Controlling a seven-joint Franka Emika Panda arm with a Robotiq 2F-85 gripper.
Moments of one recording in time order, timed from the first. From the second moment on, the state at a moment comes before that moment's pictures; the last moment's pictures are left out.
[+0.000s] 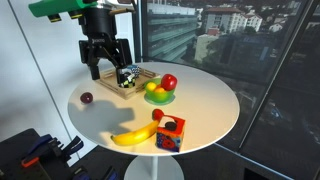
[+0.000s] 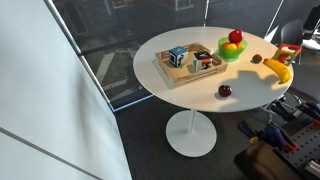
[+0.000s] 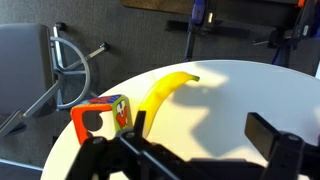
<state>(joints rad) -0.10 -0.49 -0.14 -2.60 -0.26 2.01 -0.21</state>
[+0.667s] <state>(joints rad) -0.01 -0.45 -0.03 -2.68 -0.11 2.21 -0.05</state>
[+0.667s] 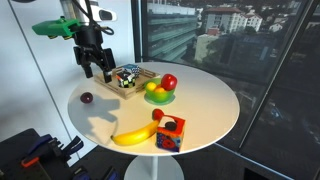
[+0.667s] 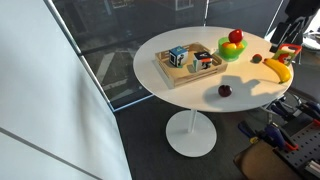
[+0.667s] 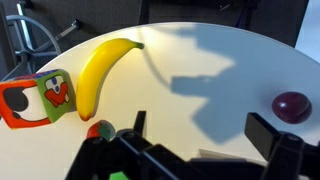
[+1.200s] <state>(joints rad) 0.02 -0.44 -0.01 -2.72 -0.06 2.31 -0.04</state>
